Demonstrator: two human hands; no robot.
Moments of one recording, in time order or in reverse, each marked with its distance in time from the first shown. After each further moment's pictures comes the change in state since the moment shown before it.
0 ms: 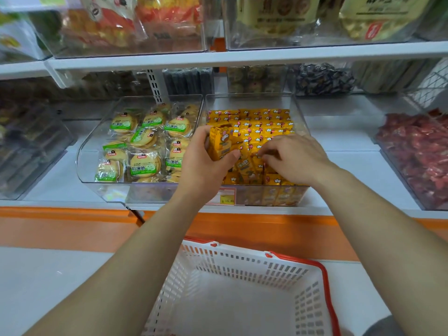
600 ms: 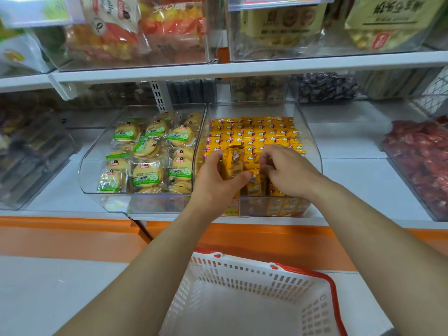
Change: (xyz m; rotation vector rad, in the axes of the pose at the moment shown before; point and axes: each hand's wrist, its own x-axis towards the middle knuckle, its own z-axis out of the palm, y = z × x) left_hand 0.001 -0.021 0.011 0.008 -0.120 -0.138; right_hand 0.013 -0.009 0.020 0.309 -0.036 0.065
